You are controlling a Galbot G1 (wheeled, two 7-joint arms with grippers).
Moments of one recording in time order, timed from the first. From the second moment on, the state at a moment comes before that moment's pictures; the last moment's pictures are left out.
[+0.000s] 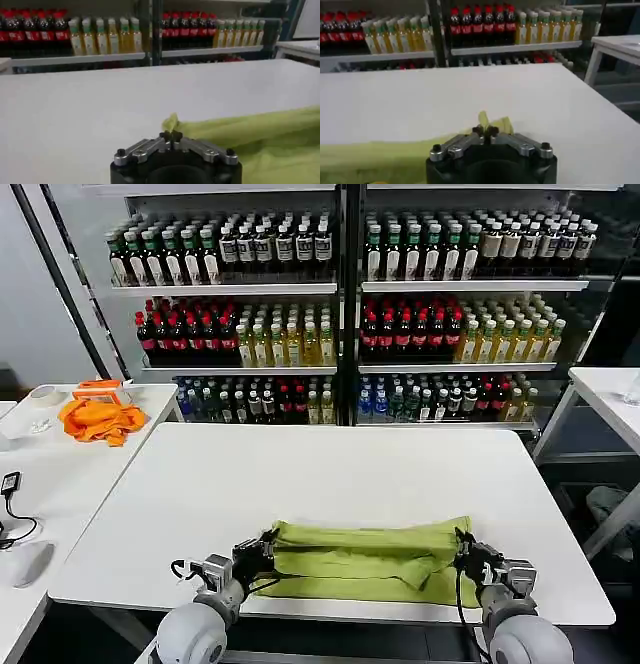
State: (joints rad) left arm 1.20 -1.07 -0.13 -1.91 -0.50 0.42 -0.20; right arm -1.41 1.17 0.51 2.08 0.48 -0.52 0.26
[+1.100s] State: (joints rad) left arm 1.35 -1.27 -0.14 -1.89 -0.31 0.30 -0.33; right arm -1.56 1.20 0.56 2.20 0.40 -0.44 0.25
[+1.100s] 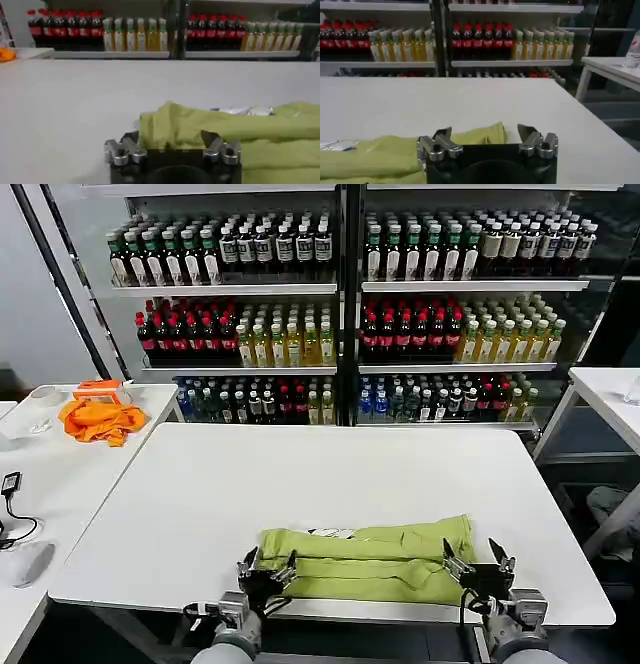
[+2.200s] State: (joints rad) left arm 1.33 -1.23 -0.28 -1.95 -0.51 0.33 -0.31; right arm -1.56 1.21 0.57 2.23 0.41 -0.45 0.26
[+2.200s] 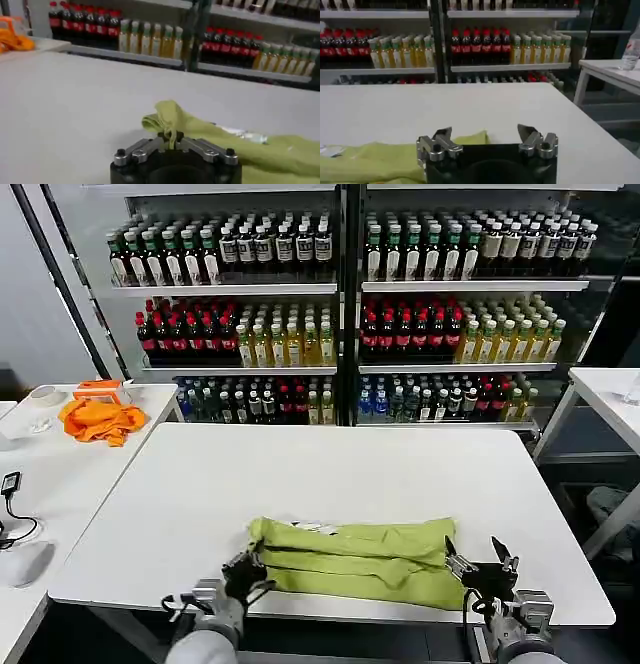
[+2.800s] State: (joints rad) left arm 1.33 -1.02 -0.56 -2.02 -0.77 0.39 -0.27; right arm -1.52 1.20 0.56 2.20 0.43 -0.45 0.26
